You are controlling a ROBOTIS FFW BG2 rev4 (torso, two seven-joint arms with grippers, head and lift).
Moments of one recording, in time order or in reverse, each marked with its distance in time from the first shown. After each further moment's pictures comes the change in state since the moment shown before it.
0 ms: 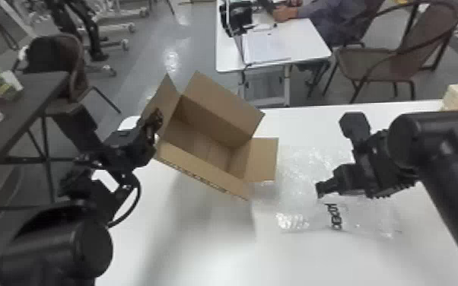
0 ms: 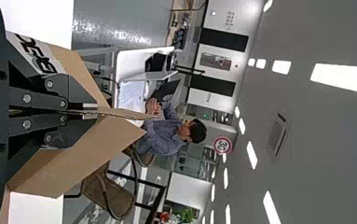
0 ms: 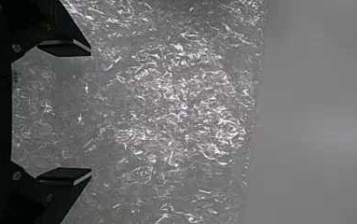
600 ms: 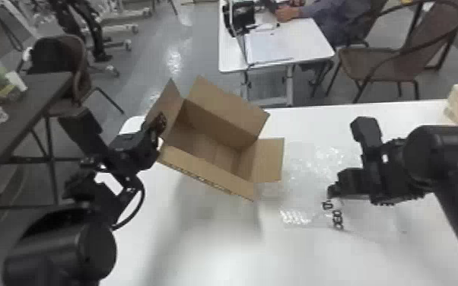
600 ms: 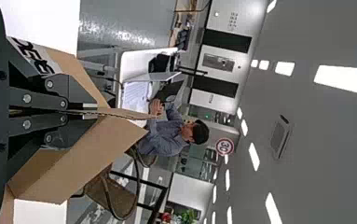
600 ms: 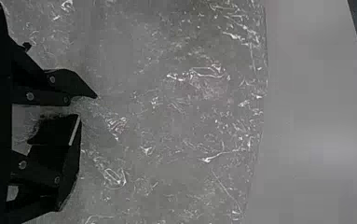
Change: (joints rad) left arm 0.010 -0.003 0.000 0.003 0.003 0.000 0.002; right arm 0.074 0.006 -0.083 -0.078 -0.025 -0.033 0.039
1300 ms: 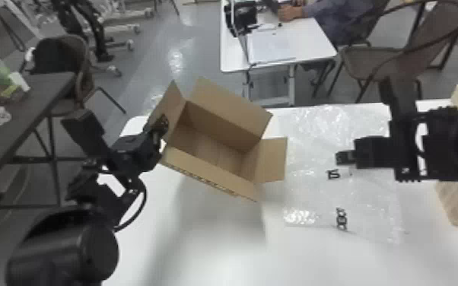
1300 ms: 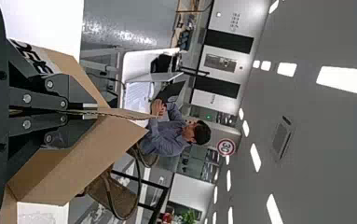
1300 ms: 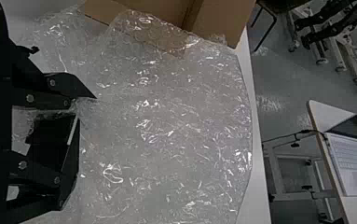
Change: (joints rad) left arm 0.006 -0.001 0.004 0.002 0.006 0.002 0.000; right arm 0.097 -0.031 -0.081 -0.455 -0.102 0.126 -0.002
